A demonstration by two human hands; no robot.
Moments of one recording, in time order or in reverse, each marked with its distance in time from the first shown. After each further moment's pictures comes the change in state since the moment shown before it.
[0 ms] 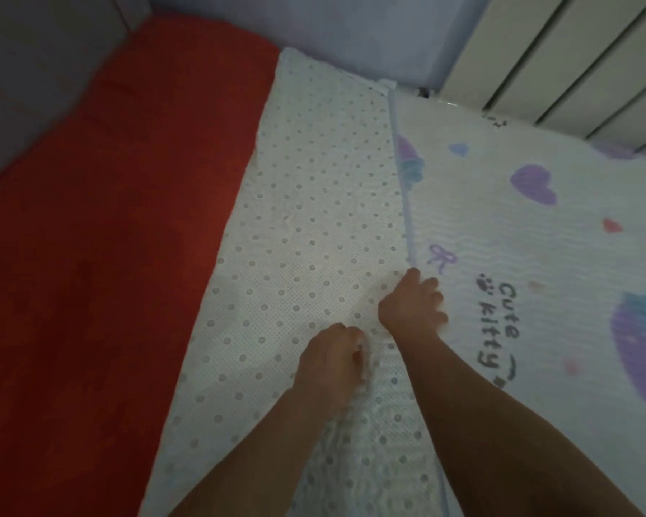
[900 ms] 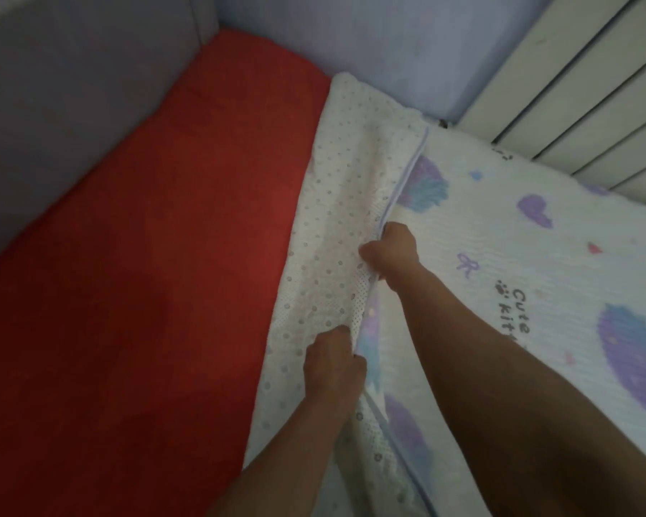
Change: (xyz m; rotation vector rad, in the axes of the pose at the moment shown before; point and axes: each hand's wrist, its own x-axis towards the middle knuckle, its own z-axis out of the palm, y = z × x) left_hand -0.086 -0.049 -0.065 -0.194 0.167 -0.264; right_hand -0.090 -0.132 -0.043 0.443 -0.025 -0.261
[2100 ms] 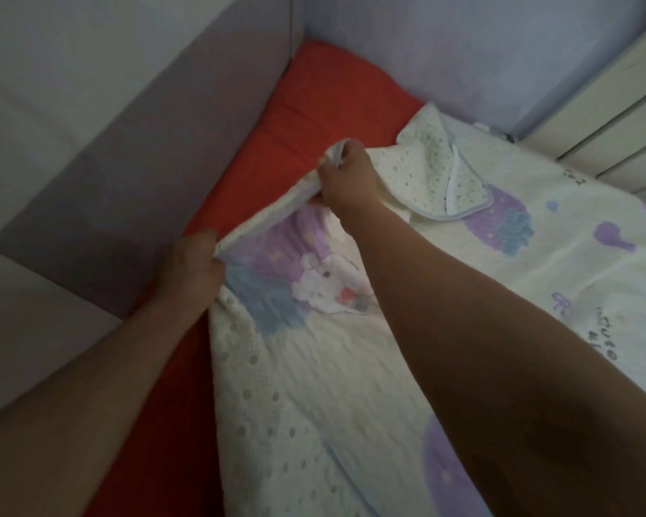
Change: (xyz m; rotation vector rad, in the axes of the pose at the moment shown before) left_hand 0.128 -0.227 -0.295 0.283 0.320 0.048; right_hand -0.026 -0.244 0.159 0.357 0.008 -0.289
